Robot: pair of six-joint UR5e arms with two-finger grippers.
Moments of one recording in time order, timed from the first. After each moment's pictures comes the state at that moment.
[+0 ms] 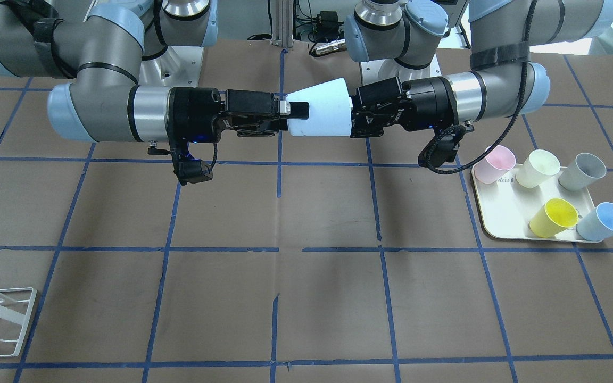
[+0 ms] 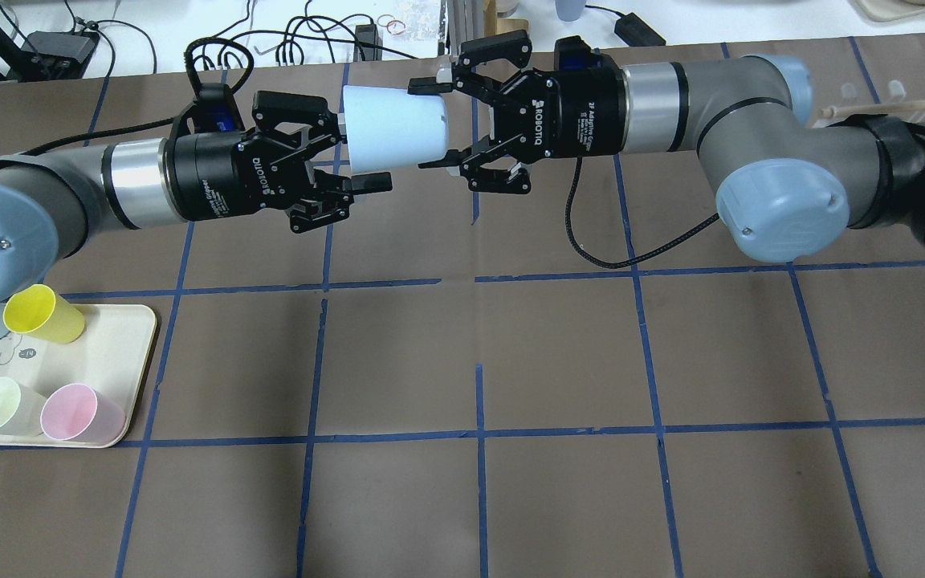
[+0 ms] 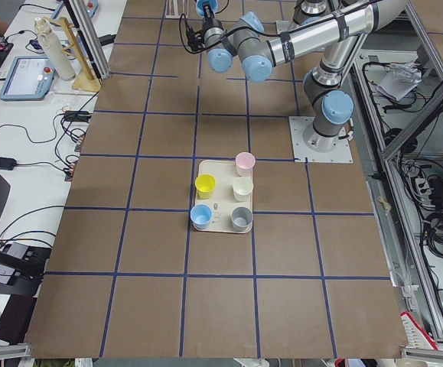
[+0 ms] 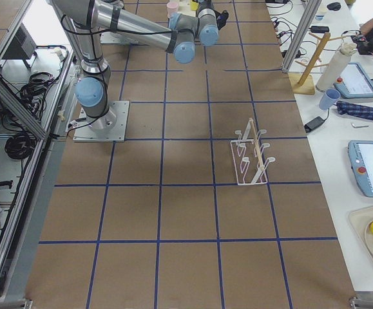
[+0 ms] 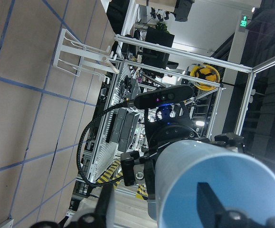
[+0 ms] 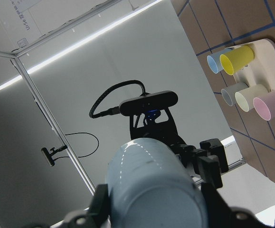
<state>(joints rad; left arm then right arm) -1.35 -1.55 -1.92 -1.92 0.11 0.43 1.59 -1.42 1.84 -1.77 -0.01 0.24</state>
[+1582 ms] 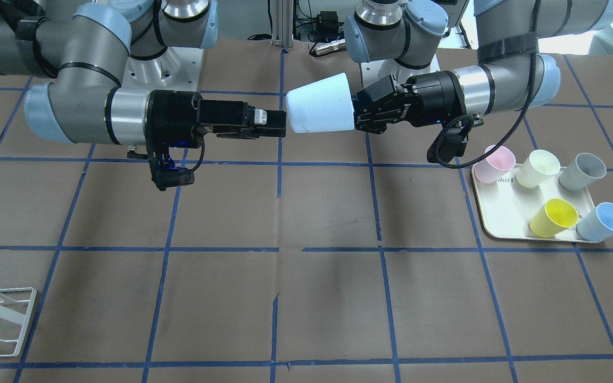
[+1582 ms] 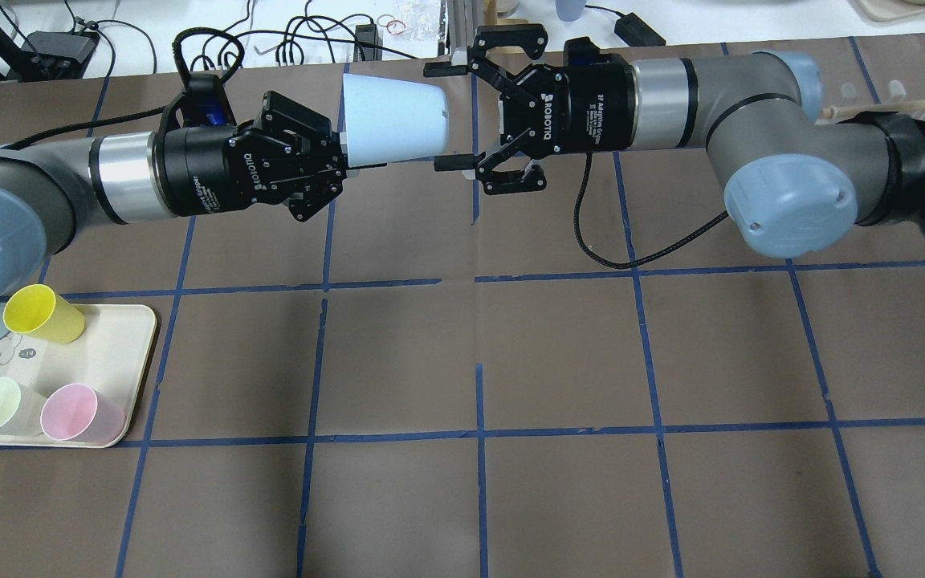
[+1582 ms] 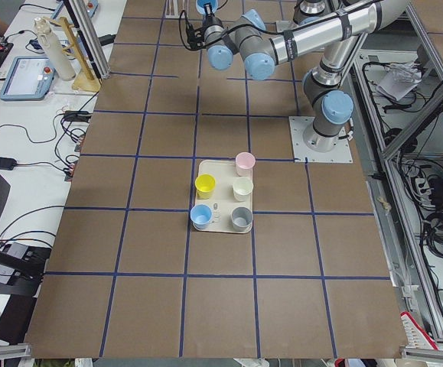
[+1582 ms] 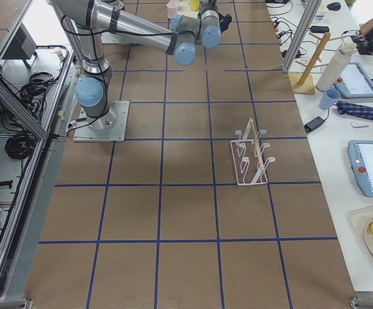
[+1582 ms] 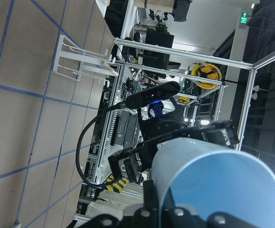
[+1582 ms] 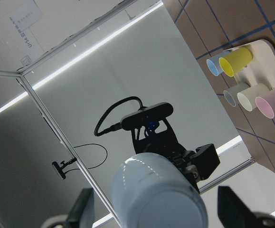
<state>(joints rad) -1.33 -1.53 -1.90 -1.91 0.19 0.43 1.51 -1.42 1.82 -1.78 -0.02 0.37</state>
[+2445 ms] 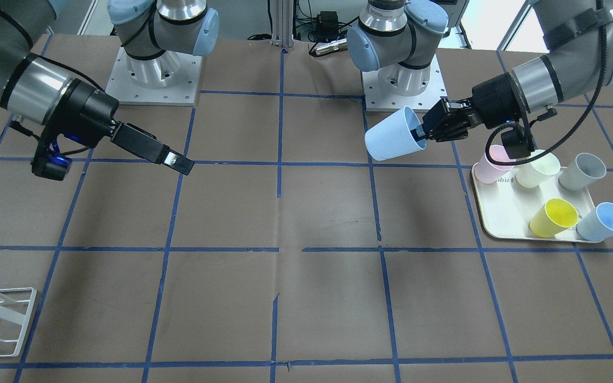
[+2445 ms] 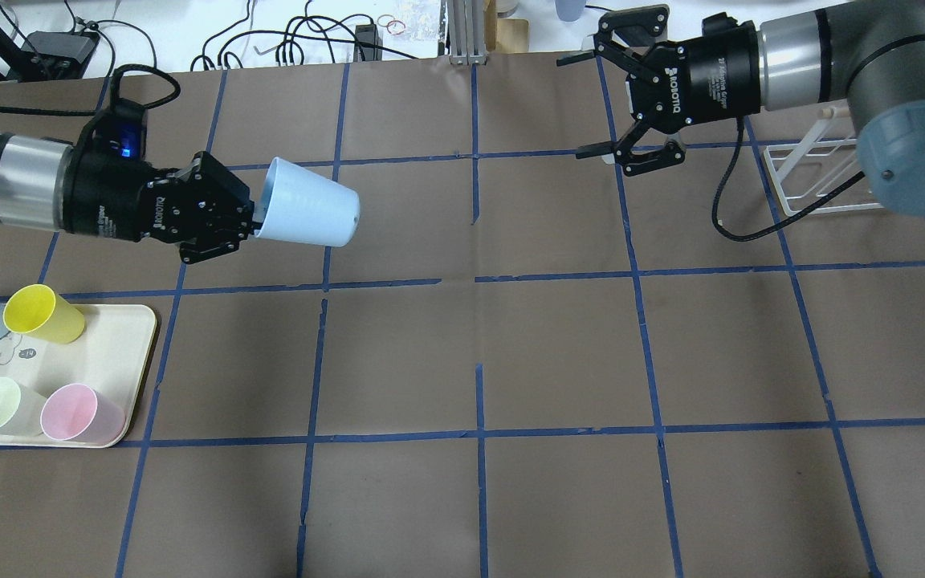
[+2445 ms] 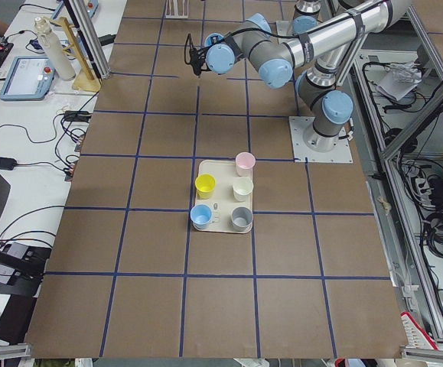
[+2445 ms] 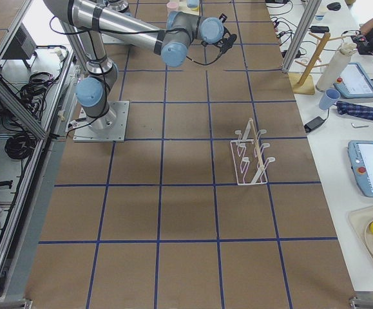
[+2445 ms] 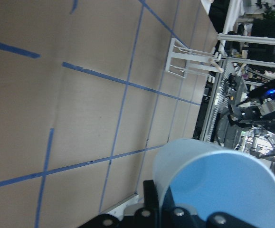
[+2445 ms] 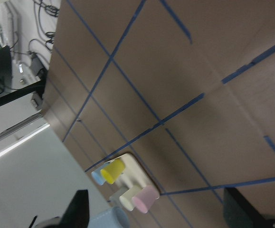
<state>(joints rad) -1.12 -1.50 -1.87 -1.75 0.88 0.40 1.36 -1.56 1.77 -1.76 -0.74 0.50</state>
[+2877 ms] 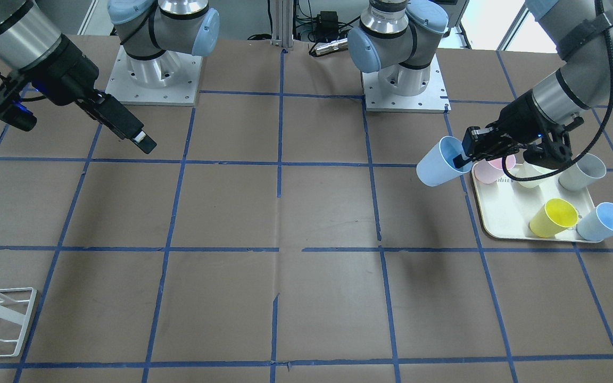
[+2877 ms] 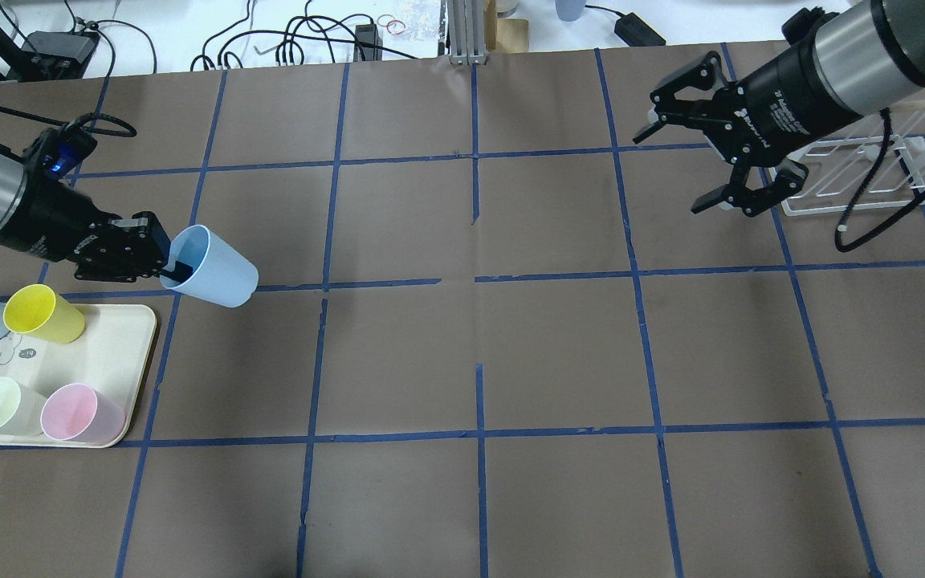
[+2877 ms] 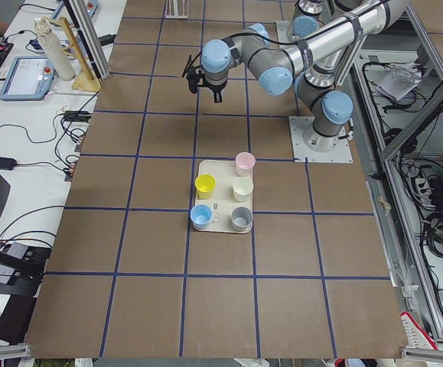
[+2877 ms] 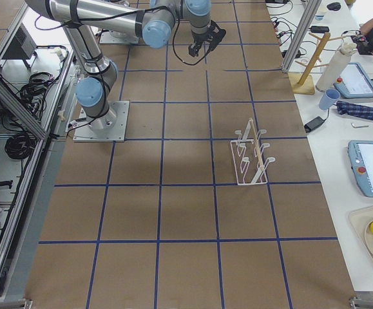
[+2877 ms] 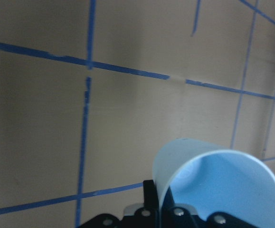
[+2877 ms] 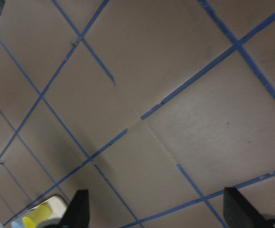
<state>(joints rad) -1.10 -1.53 -1.88 -1.48 1.26 0.42 1.36 -1.69 1.76 -1.67 -1.17 0.47</state>
